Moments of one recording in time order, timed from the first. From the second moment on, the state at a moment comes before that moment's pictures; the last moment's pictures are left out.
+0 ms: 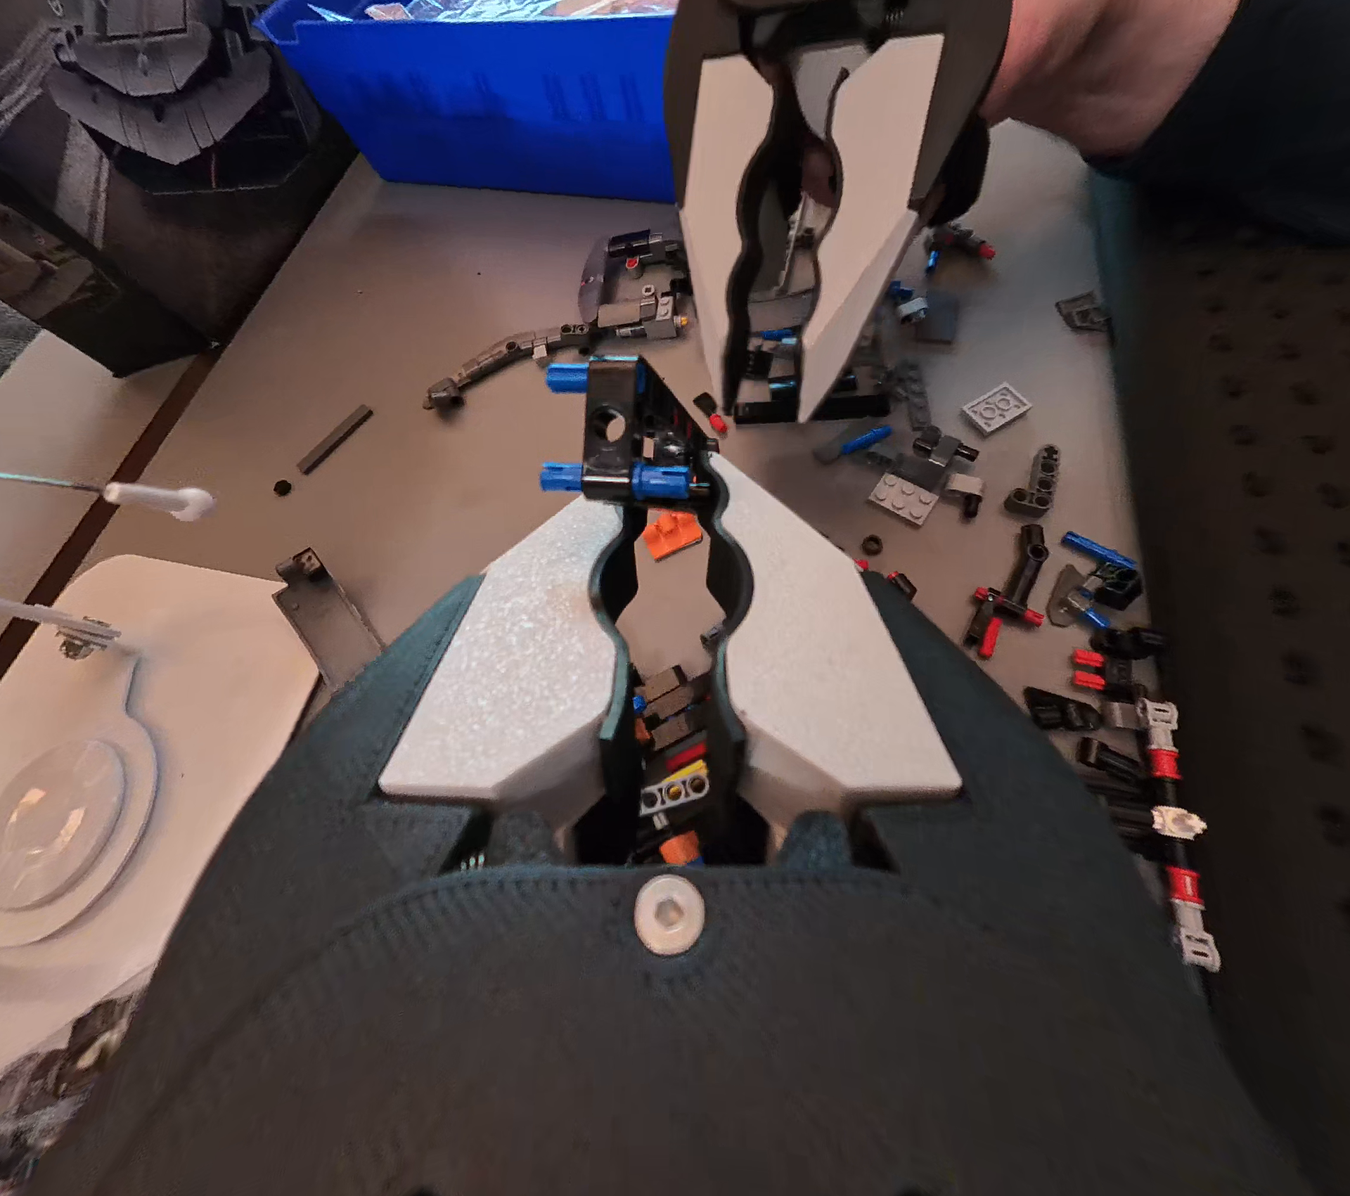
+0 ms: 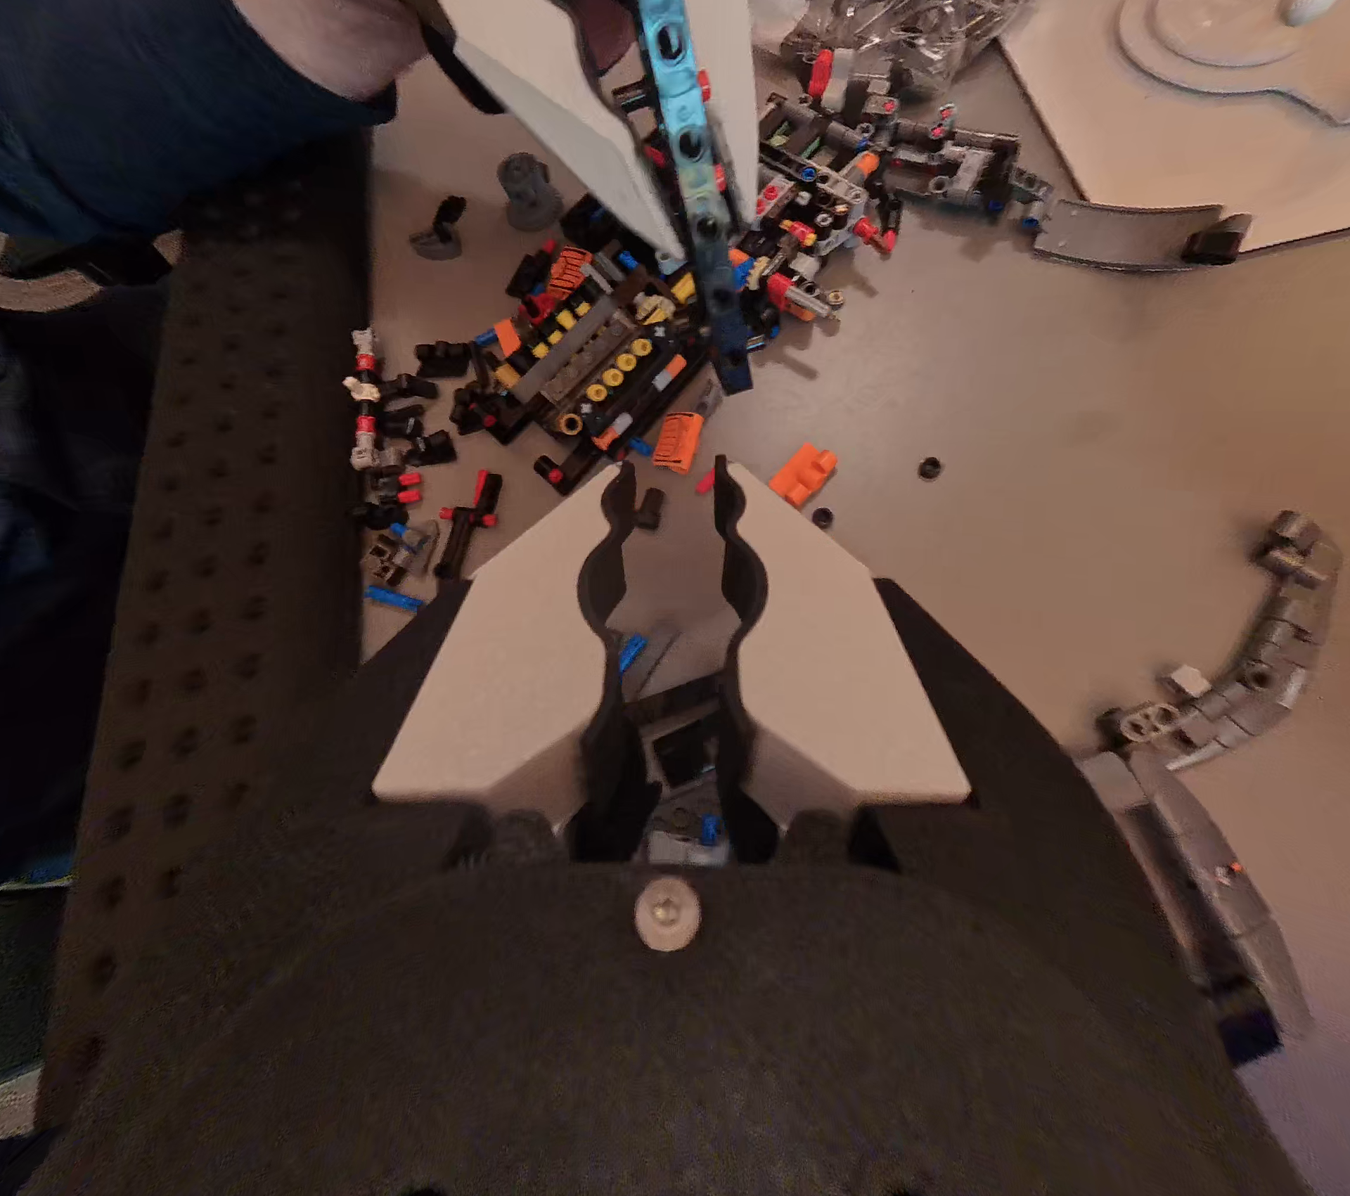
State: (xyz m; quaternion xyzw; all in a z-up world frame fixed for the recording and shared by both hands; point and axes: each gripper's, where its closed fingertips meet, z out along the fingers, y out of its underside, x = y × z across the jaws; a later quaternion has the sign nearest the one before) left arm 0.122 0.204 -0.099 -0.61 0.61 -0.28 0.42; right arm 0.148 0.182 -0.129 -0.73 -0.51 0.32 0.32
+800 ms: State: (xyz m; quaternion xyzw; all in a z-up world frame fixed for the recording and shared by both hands) left arm 0.143 0.220 -0.073 -0.63 0.51 -0.33 0.49; right arm 0.151 0.229 -0.075 -0.69 -0.46 0.12 0.55
